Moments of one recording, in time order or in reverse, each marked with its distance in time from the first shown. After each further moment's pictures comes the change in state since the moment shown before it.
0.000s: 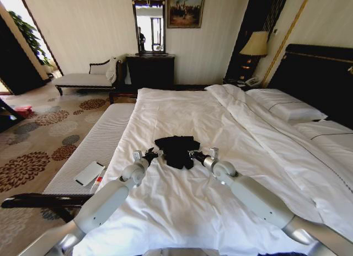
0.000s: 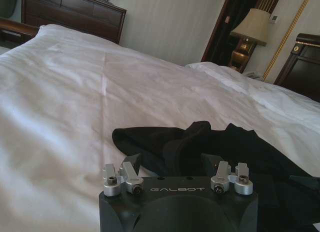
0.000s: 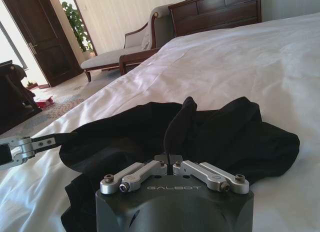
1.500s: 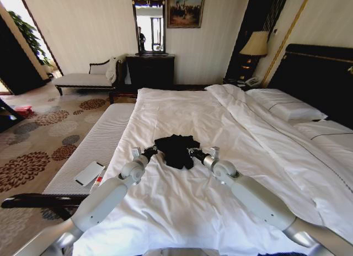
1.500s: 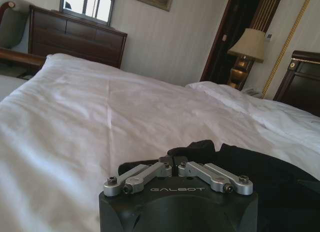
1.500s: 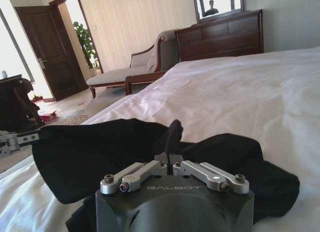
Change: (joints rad) left arm 0.000 0.075 -0.039 -0.123 -0.008 0.001 -0.044; right arm -0.015 -0.012 0.054 0.068 -0.043 0.024 -0.002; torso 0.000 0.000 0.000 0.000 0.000
